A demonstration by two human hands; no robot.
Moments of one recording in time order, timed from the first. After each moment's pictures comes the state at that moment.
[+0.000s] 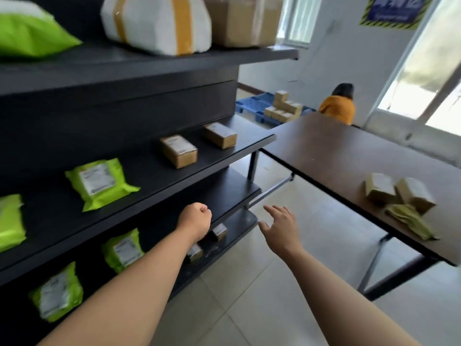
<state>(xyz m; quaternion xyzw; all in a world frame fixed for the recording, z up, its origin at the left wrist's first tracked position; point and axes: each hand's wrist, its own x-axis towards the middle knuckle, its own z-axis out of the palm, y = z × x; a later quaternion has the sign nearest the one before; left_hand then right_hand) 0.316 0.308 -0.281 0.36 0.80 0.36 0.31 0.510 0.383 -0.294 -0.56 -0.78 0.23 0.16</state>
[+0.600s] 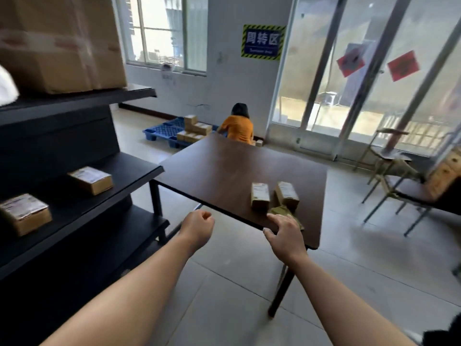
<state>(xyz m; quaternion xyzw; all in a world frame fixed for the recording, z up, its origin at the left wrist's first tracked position) 0.614 0.471 -0.199 0.55 0.68 0.34 0.34 0.833 0.470 -0.206 -0.68 -0.68 0.16 0.24</state>
